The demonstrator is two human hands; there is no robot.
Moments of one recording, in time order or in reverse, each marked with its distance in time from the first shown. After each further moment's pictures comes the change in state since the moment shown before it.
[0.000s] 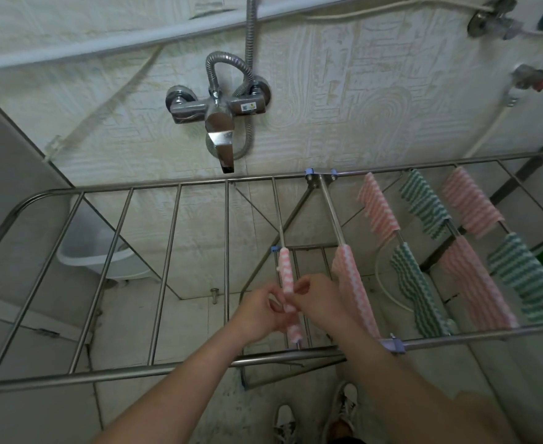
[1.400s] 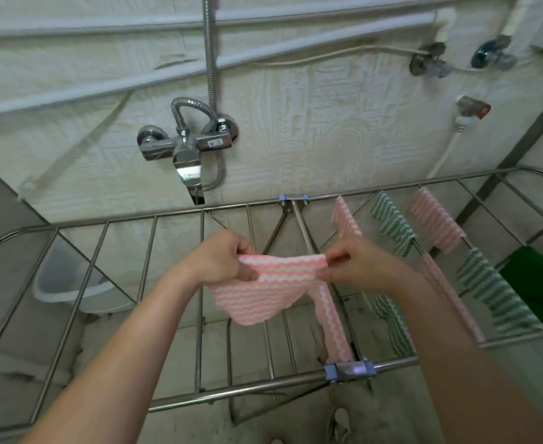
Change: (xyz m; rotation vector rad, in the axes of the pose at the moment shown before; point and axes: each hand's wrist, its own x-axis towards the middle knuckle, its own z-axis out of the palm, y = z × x) left_hand 0.004 0.154 -0.071 0.604 0.023 0.175; right_hand -0.003 -0.009 -0.163 -0.054 -0.097 -0.348
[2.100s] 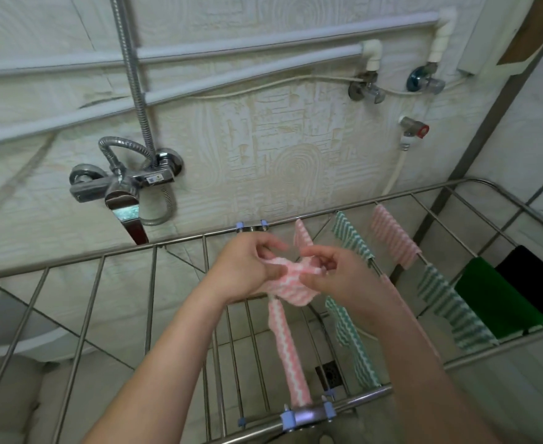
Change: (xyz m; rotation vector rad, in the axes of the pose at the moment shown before) left_hand 0.059 0.100 0.038 -0.389 0.120 0.125; right_hand -0.010 0.028 -0.035 0.380 0.321 0.065
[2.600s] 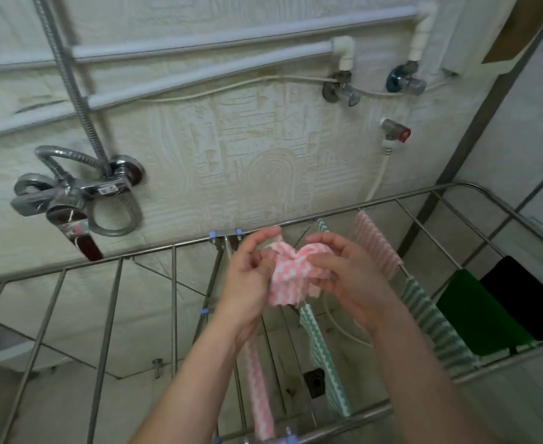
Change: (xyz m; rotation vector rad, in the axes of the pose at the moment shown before) left_hand 0.038 0.021 0.085 -0.762 0.230 0.038; right_hand 0.032 0.016 -0.065 0.602 0.051 0.085
